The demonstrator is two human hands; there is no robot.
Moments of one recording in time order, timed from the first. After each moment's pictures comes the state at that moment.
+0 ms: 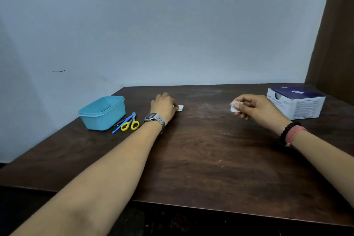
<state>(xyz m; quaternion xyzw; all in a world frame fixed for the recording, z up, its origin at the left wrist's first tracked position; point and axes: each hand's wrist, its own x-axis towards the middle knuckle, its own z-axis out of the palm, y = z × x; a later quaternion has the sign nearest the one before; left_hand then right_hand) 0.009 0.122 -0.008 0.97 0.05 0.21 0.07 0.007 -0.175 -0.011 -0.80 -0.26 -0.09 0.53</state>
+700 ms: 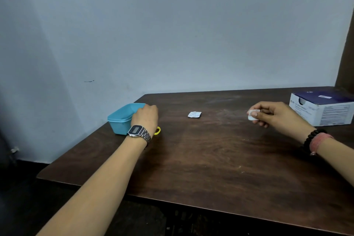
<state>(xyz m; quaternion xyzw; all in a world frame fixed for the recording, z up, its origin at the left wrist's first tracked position) -0.077 0.186 0.013 0.95 0.19 0.20 -0.13 0.002 -0.172 -0.009 -0.82 -0.29 -0.08 0.49</state>
